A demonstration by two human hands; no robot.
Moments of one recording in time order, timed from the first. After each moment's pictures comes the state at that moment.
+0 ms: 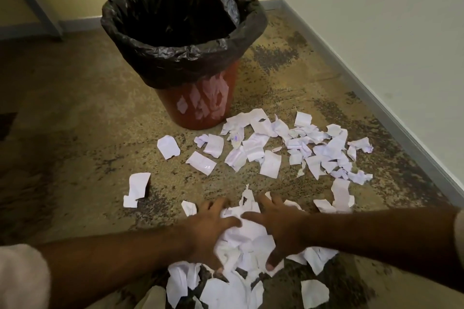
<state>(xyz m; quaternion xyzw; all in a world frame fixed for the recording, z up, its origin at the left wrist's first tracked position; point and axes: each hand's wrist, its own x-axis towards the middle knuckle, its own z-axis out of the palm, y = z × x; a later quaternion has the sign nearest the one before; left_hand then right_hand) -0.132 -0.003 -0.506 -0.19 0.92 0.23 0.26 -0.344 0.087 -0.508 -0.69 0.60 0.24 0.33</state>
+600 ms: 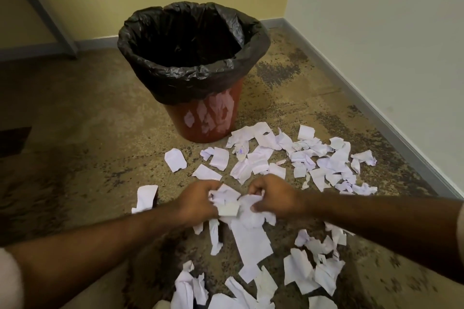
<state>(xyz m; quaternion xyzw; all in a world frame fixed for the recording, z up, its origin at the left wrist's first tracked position) -0.136 -0.054 -0.471 -0.39 0.77 0.50 -0.03 -0.345 0.032 -0.457 -0.57 0.68 -0.15 0.44</state>
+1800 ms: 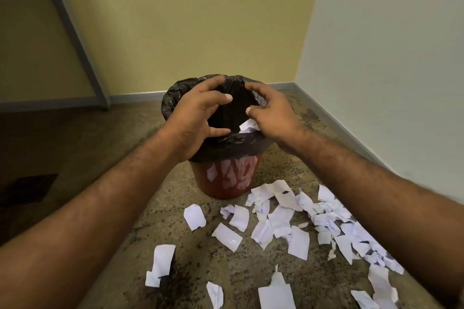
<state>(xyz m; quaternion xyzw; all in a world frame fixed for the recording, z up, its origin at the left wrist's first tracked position) -0.159 -0.172 -0.248 -0.30 0.56 0.67 -0.39 -0.324 -0.142 -0.272 -0.52 0.64 -0.52 0.23</state>
